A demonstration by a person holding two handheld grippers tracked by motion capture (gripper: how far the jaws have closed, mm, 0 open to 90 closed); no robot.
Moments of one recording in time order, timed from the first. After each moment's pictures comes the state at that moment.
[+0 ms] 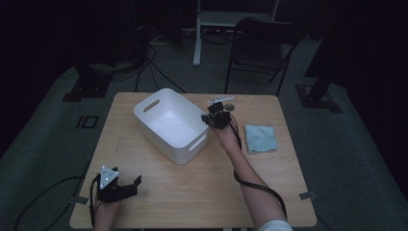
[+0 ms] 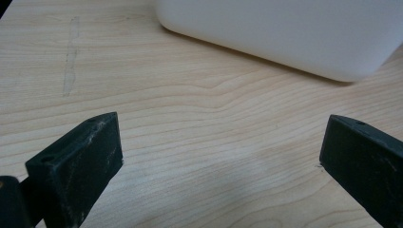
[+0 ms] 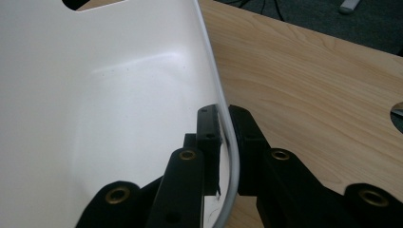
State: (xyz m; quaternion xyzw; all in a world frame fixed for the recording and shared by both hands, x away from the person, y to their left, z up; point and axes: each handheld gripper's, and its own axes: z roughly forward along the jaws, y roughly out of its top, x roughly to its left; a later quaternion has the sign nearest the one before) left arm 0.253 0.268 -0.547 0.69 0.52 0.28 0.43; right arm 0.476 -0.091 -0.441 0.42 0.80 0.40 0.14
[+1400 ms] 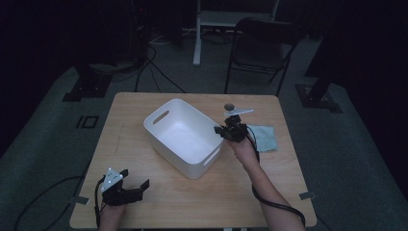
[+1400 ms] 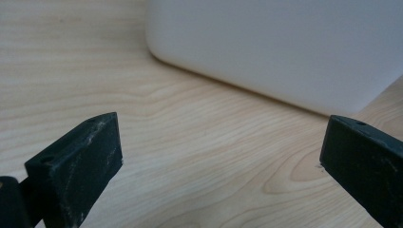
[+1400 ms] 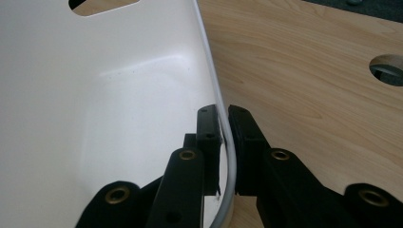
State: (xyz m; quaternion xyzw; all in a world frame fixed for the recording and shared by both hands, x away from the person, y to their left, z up) left arm 0.243 0.251 -0.540 0.69 0.48 0.23 0.49; right arm 0.426 -0.144 -0.443 0.42 0.80 0.41 0.13
